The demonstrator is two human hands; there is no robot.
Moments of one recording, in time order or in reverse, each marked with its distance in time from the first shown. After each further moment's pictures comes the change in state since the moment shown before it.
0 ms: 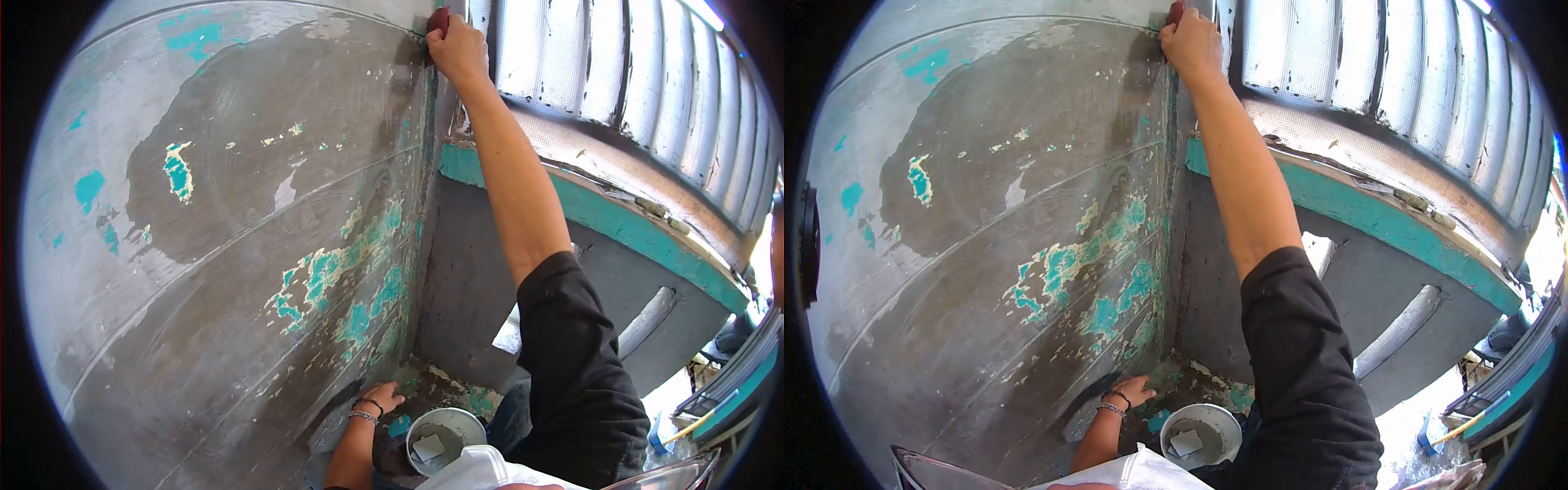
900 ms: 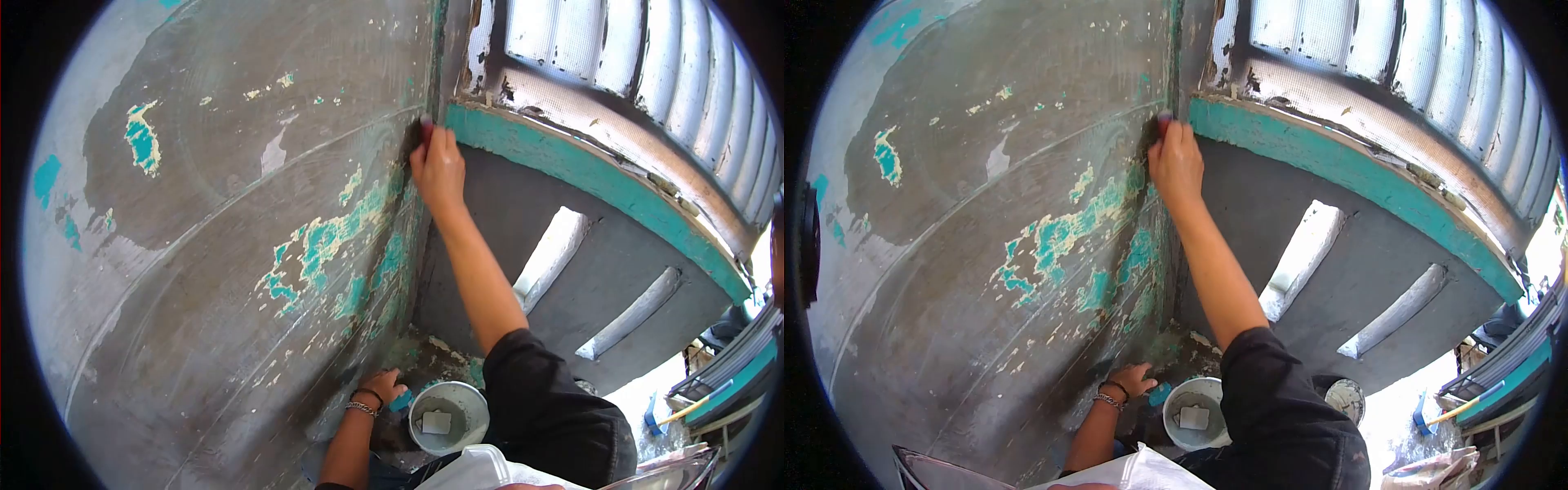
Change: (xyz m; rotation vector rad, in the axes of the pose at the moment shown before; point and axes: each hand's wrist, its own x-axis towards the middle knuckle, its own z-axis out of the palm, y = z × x) left_hand -0.015 -0.017 0.025 0.050 0.006 0.083; right_hand -0.243 -0.010 0.000 0.153 -0.144 0.085
